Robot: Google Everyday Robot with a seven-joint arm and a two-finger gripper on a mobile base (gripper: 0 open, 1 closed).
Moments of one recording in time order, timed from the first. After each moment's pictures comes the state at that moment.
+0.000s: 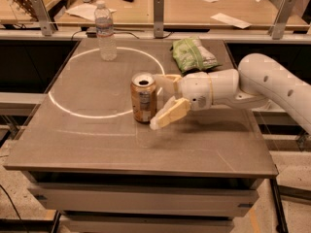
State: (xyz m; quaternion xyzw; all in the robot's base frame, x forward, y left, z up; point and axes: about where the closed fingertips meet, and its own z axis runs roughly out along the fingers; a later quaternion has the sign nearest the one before) arm 0.540 -0.003 0.870 -0.53 0.57 0.44 0.45
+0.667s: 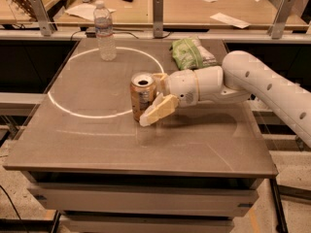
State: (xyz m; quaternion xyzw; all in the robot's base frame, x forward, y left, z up) arm 0.549 0.026 0.869 -0.54 0.55 0.48 0.43
